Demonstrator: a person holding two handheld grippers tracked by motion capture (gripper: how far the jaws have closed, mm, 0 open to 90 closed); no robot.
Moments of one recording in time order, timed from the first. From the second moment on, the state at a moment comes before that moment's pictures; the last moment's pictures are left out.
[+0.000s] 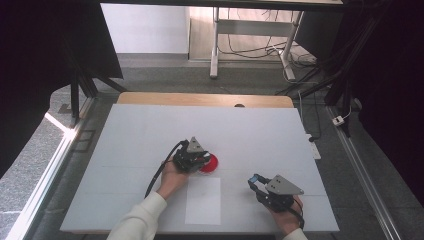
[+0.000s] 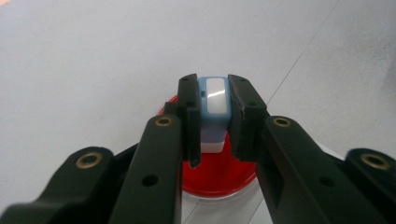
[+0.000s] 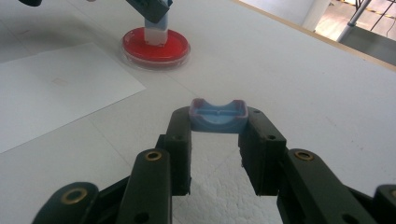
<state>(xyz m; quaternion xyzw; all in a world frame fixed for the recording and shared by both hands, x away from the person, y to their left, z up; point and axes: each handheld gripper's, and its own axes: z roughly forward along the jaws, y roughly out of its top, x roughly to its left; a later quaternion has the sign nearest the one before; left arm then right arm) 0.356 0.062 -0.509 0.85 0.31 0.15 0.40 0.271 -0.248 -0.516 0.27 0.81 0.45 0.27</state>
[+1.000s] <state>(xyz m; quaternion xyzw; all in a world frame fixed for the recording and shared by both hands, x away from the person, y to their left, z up) 0.352 0.063 -0.508 0.85 0.31 0.16 0.40 0.271 -0.248 -0.515 0.27 0.81 0.45 0.27</state>
